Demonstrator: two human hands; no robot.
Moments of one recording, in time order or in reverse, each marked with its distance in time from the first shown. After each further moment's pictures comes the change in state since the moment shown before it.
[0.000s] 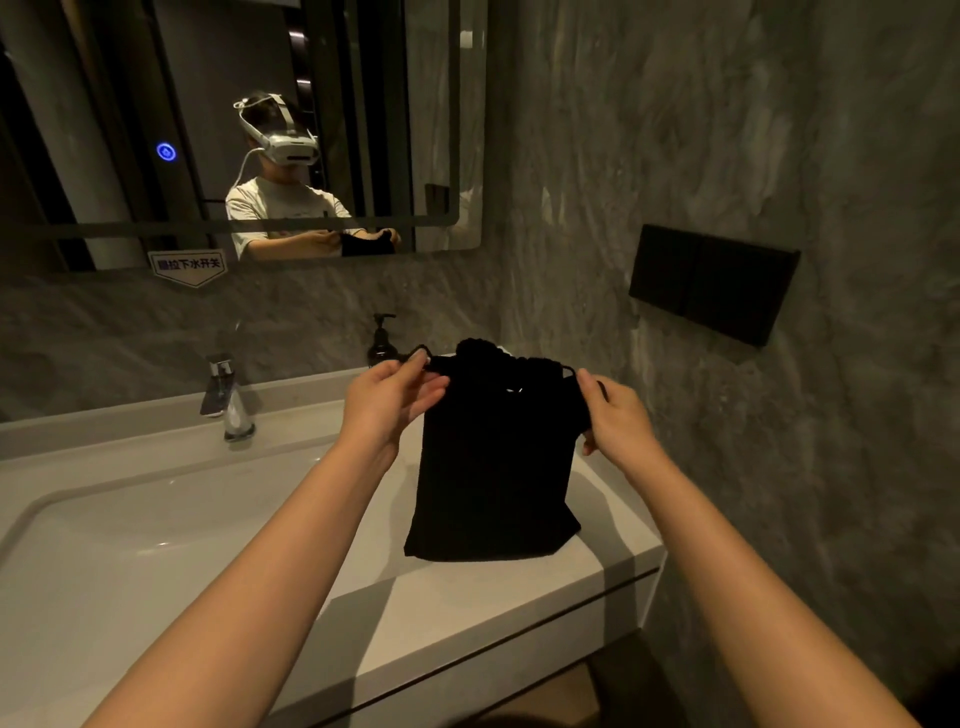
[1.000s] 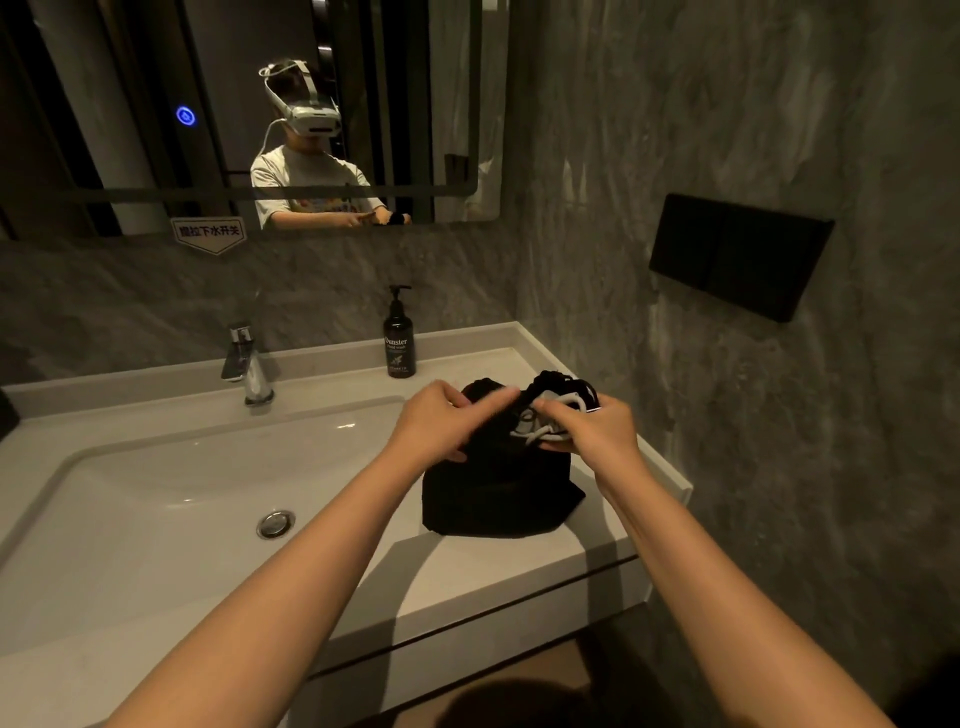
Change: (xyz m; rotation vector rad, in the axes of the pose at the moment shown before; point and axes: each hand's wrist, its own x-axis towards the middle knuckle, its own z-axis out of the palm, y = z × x) left_hand -0.032 -0.036 0.010 0.917 -0.075 -0.052; right_hand -0.037 0.000 0.031 0.390 0.029 0.270
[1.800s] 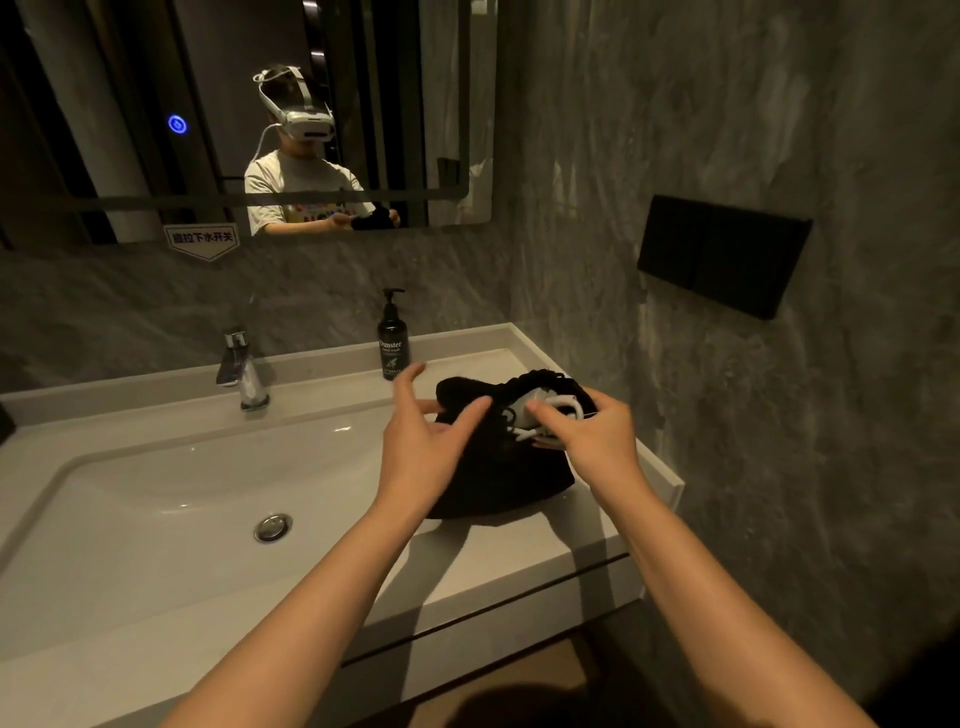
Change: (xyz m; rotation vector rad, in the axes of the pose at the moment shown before) left_hand -0.035 -0.013 0.011 -0.171 0.286 0.237; right_hand -0.023 -0.005 -0.006 -0.049 -0.026 -0.217
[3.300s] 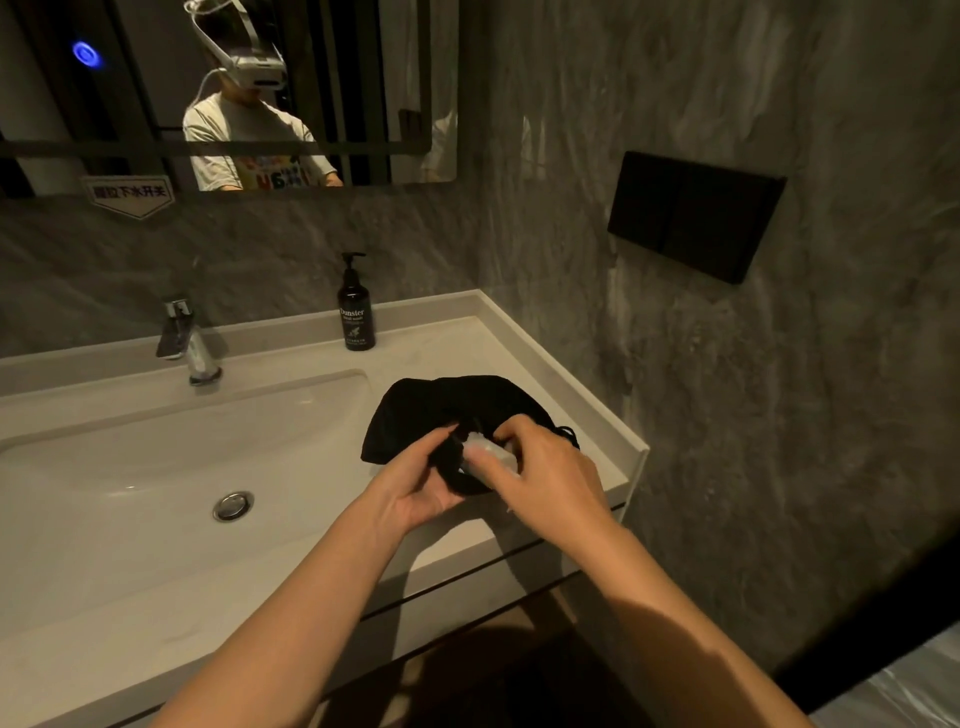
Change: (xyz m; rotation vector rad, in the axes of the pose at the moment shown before) left_hand -0.001 -0.061 0.038 -0.989 -0.507 -0.916; right_hand -0.036 0.042 -0.005 -0.969 -0.160 -0.280
